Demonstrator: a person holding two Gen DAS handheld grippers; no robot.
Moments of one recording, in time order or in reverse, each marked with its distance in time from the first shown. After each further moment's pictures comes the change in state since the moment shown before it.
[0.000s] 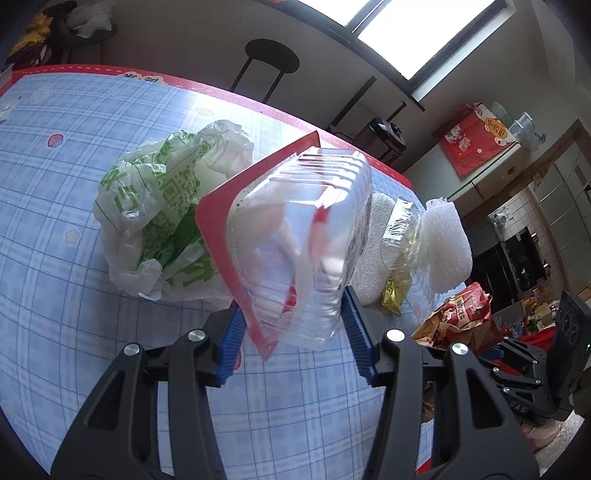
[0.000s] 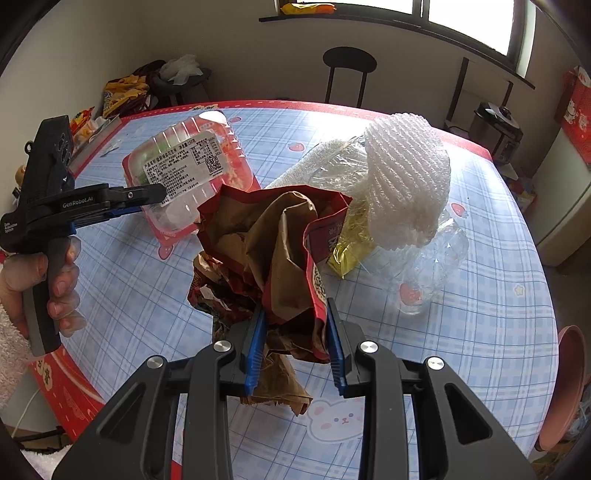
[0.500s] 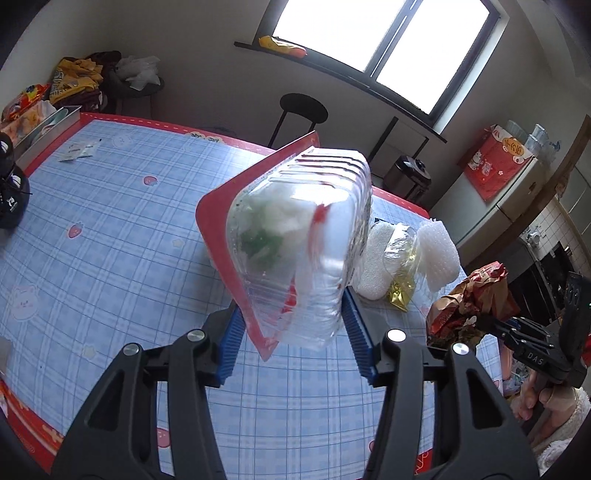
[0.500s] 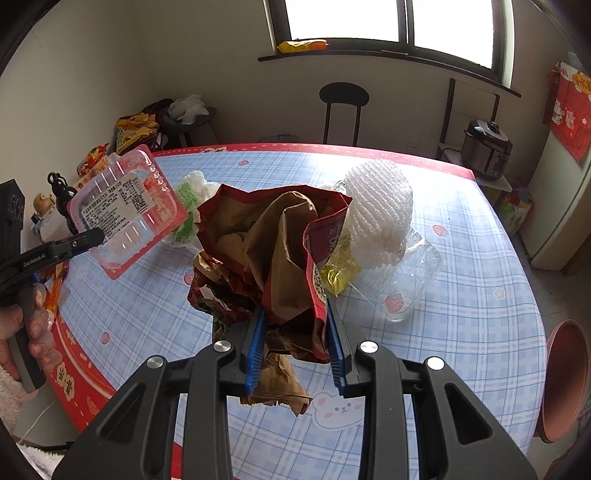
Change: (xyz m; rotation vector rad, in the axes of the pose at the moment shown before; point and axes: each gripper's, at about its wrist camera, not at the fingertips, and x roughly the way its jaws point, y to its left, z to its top) left arm -0.129 -0.021 -0.043 0.008 -0.187 0.192; right arm -0.064 -0.013 -0.006 0.040 -0.161 0.037
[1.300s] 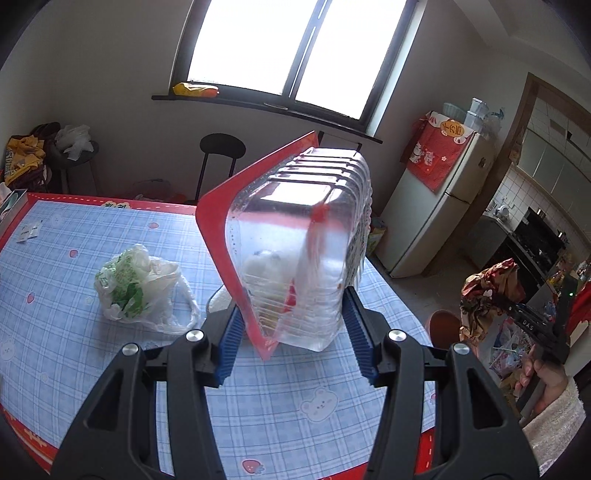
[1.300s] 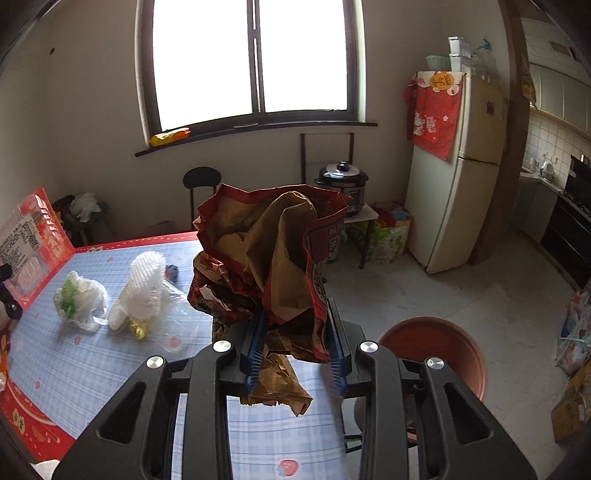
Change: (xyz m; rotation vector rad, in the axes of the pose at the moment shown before) left arm -0.035 -0.213 0.005 0.197 -0.098 -0.125; right arm -0.179 -0.253 -0.062 0.231 -0.277 -0.406
